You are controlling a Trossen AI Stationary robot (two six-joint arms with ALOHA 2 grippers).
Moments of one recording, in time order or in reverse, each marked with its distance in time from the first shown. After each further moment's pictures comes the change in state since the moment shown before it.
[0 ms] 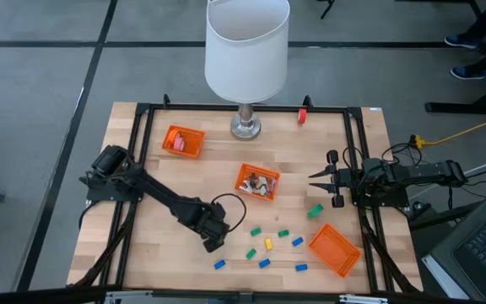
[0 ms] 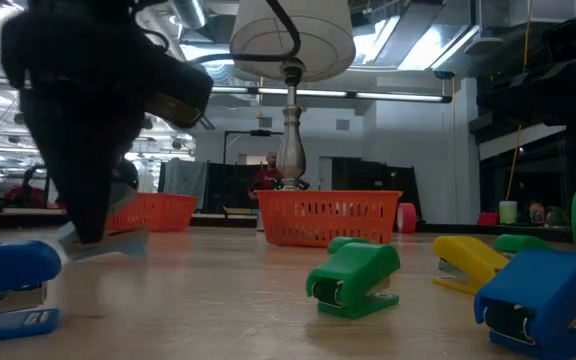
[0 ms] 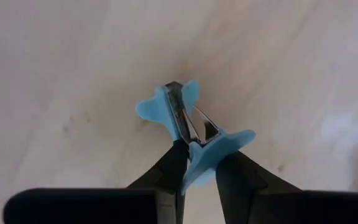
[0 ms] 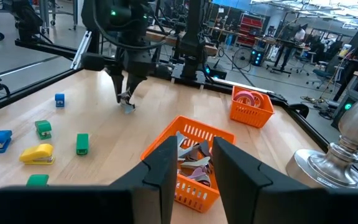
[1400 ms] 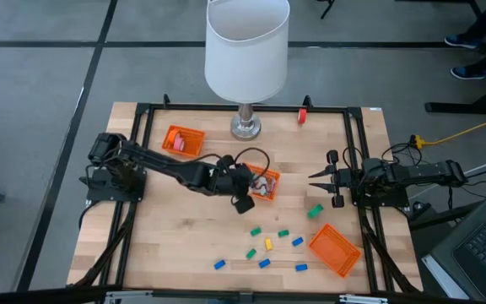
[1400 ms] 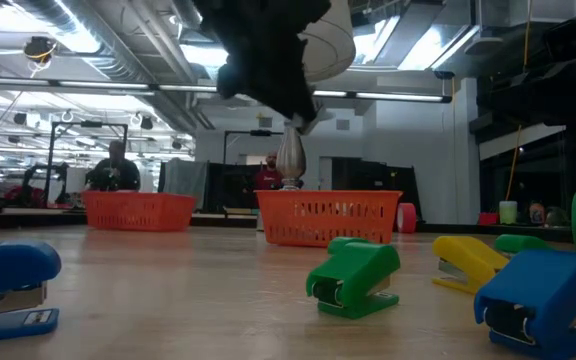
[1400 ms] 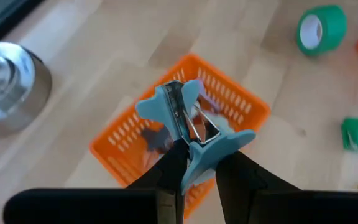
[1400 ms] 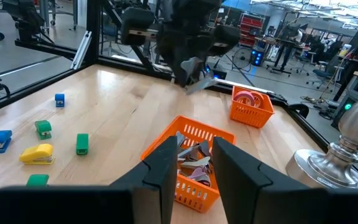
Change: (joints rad) left arm 0.273 -0.105 0.135 0.295 -0.370 0.554; right arm 0.000 0.000 0.000 0.000 0.000 0.000
